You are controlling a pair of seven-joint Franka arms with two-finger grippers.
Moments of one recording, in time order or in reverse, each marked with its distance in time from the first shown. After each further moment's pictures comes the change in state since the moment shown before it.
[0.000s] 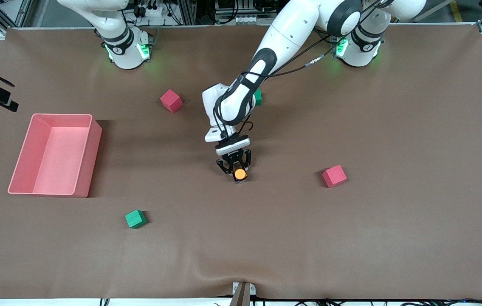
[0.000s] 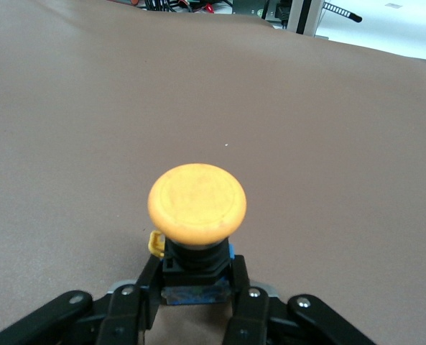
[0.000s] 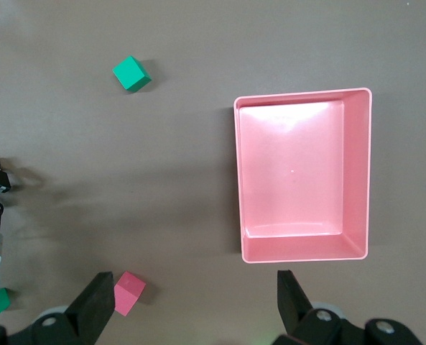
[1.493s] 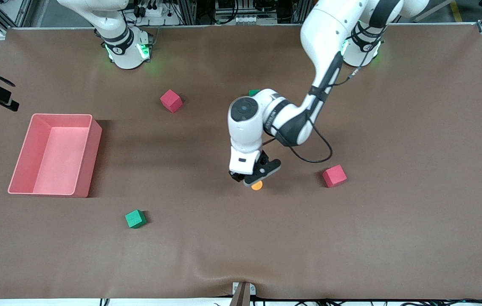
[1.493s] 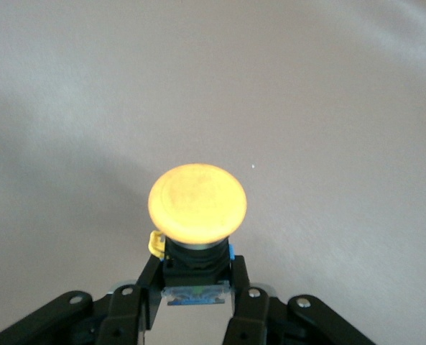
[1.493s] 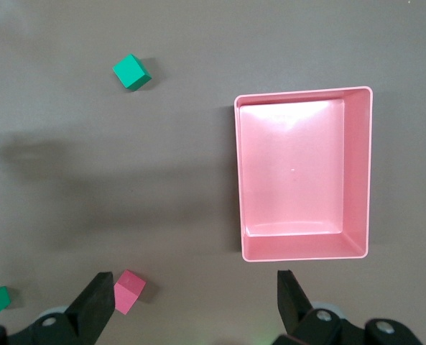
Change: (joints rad) left arm 0.216 -0.218 -0.032 0.034 -0.825 -0.023 0.701; right arm 0.000 0.000 0.000 0.000 0.000 -0.004 0.000
